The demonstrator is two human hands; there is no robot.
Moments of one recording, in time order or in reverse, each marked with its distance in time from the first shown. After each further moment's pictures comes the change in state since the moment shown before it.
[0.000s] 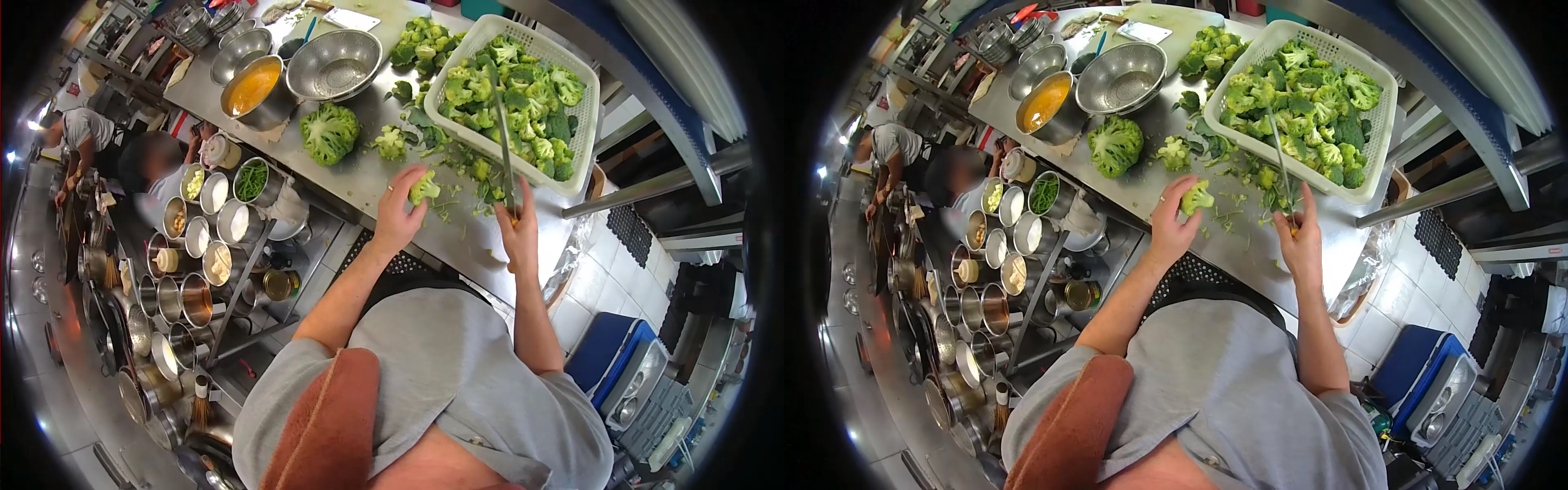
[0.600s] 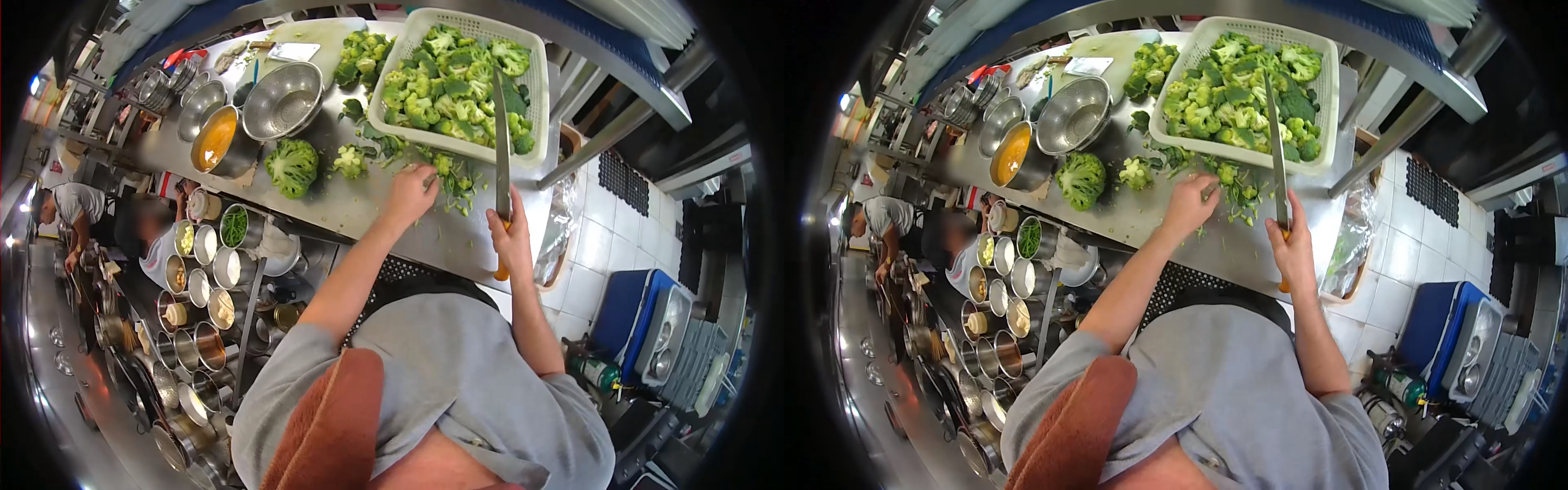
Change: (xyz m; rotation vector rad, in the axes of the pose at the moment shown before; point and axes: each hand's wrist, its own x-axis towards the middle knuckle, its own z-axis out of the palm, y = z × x) left_hand 0.044 -0.041 0.089 0.213 -0.367 -0.087; right_hand -0.035 0.015 -0.032 0.180 0.108 0.190
